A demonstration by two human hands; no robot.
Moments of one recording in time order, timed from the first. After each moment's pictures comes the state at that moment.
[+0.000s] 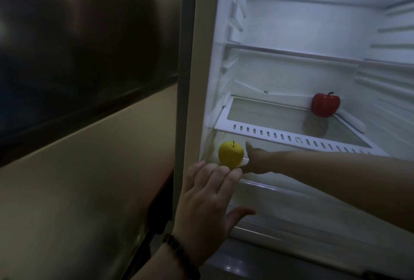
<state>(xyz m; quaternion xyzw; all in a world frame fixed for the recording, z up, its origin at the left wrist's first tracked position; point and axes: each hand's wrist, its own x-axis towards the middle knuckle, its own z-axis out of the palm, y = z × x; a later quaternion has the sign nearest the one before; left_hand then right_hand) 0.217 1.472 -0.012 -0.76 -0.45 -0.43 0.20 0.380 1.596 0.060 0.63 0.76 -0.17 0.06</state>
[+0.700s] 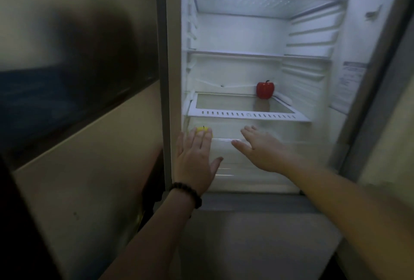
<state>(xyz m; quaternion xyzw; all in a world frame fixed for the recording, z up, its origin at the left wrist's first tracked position) 0.220 1.444 0.004 -0.78 -0.50 -0.35 0.15 0.389 1.400 0.080 0.68 0.73 0.00 -0.11</state>
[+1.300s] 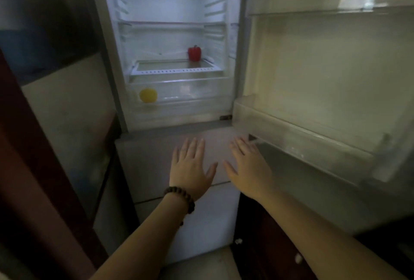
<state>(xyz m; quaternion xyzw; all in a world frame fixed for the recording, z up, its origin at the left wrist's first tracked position) 0.270 1.151 -0.071 -0.87 -0.44 -0.22 0.01 0.414 1.066 -0.046 0.74 0.64 0.07 -0.19</state>
